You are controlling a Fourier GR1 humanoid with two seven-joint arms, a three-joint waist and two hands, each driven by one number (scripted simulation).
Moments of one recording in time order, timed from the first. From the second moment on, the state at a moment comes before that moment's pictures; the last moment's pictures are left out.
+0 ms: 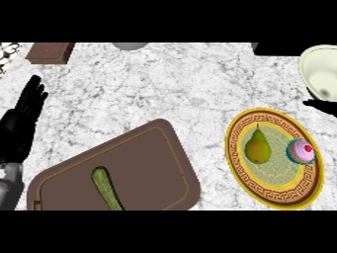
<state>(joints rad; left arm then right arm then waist) -0.16 0.45 -0.08 -1.54 0.18 0.26 0.11 -0.34 -0.89 0.24 -1.47 0.34 0.67 0.28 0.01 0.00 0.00</state>
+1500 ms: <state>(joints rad) -0.16 0.34 0.06 -1.54 0.05 0.13 0.13 -0.28 -0.58 0.15 -1.23 0.84 0.51 0.06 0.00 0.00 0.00</state>
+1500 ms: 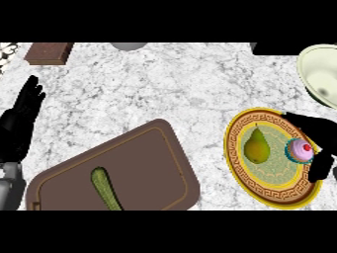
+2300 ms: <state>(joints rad) -0.15 0.29 0.10 -1.54 0.01 0.09 0.13 -0.38 -0.50 0.10 -1.04 0.94 0.44 -0.11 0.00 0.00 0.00</state>
